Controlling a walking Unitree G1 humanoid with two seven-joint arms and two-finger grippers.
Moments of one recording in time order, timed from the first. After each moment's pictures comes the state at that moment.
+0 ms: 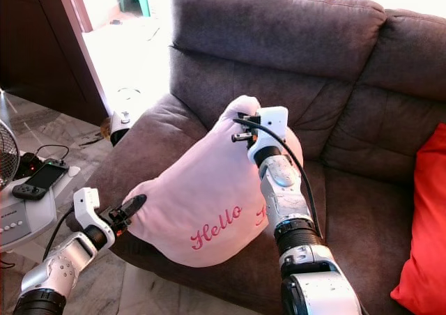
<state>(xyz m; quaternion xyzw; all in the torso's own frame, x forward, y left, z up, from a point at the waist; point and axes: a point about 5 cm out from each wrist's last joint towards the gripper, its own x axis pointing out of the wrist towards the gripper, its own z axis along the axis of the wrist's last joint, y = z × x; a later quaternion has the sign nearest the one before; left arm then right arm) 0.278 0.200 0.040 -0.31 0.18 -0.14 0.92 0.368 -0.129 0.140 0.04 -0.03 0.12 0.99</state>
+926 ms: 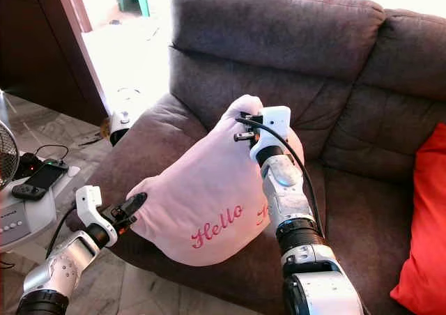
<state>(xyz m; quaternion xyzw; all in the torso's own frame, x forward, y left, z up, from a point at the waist) 0.279 0.194 0.046 -0.31 0.16 -0.16 0.92 0.368 -0.133 0.140 0.04 -0.03 0.12 0.99</state>
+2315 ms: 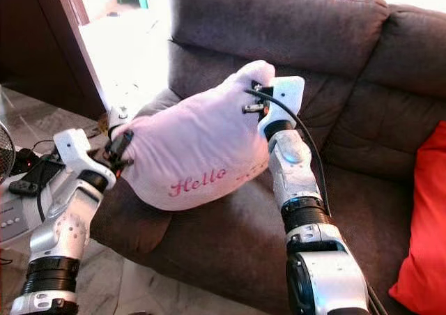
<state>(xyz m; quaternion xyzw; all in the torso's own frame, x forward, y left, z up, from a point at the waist) 0.324 0.183 0.144 -0.23 -0.04 -0.09 0.97 0.385 -0.142 0.187 0.02 -0.09 0.08 0.99</state>
